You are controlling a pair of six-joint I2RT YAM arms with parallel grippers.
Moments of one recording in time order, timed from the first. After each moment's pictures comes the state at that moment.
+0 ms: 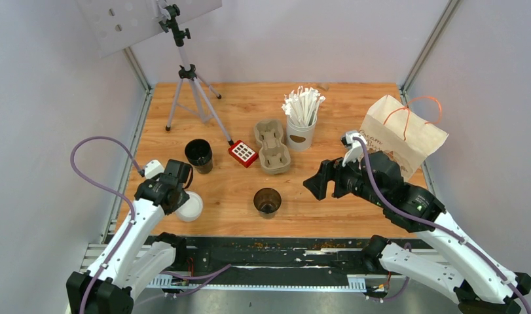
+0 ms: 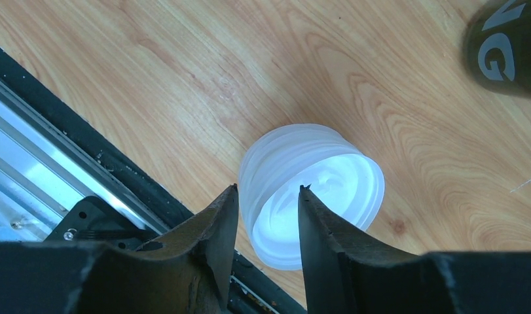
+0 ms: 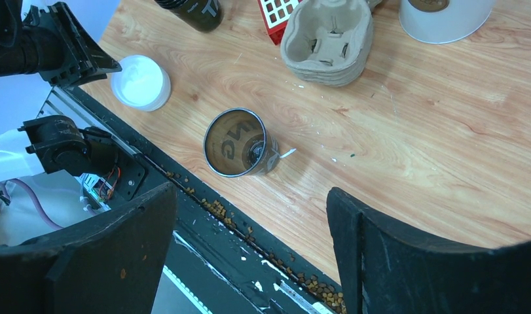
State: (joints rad) left arm -0.27 0.83 0.67 -1.05 -0.52 -0.96; right arm 0.82 0.74 1.01 -0.71 0.02 0.46
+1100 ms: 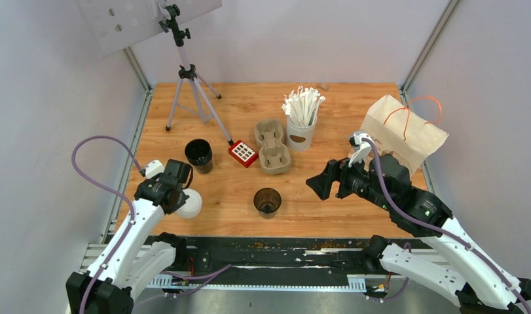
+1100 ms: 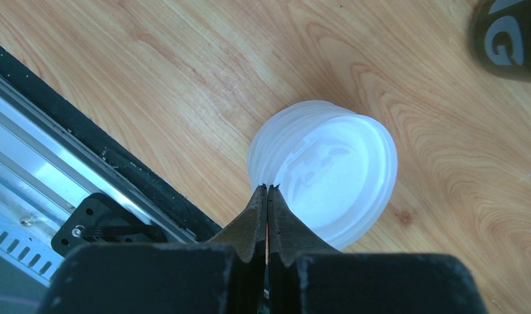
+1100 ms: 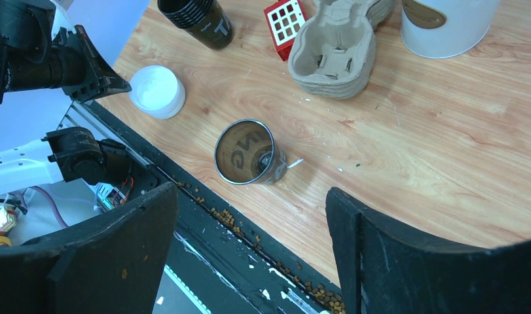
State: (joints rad) left arm -0.27 0.83 0.67 -1.06 -0.50 -0.94; right arm 0.82 0.69 1.01 -0.70 0.03 0.48
